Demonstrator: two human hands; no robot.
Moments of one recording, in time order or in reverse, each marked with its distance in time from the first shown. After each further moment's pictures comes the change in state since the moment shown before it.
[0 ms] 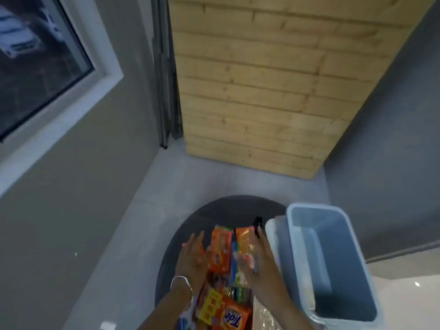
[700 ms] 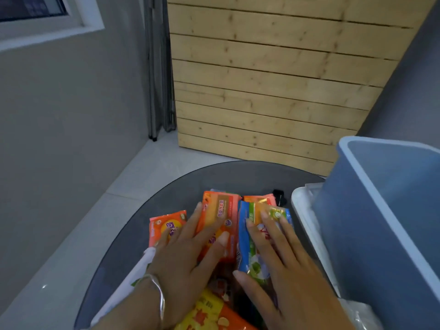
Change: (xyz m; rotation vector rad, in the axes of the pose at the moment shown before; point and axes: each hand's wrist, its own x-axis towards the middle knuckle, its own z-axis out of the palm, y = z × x) left_hand 0.042 -0.099 0.102 0.238 -0.020 0.341; right_hand 0.046 0.140 0.103 -0.696 0.052 -0.307
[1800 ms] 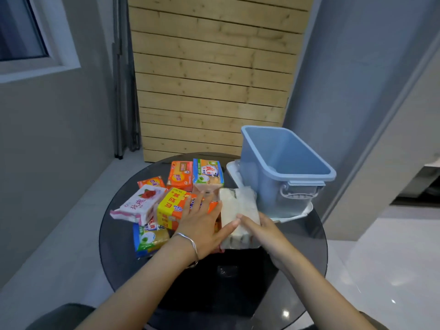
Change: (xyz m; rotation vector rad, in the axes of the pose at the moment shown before) left_hand -0.124 0.057 0.060 0.452 0.041 0.374; right_hand -0.167 0.020 0.027 1.302 0.244 0.373
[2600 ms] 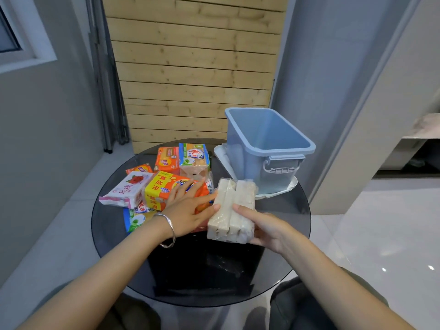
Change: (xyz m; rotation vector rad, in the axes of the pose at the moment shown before) left_hand -0.013 -0.004 -0.010 -0.125 -0.168 0.092; right_hand -0.028 0.016 -0.024 0.253 -0.033 0.401
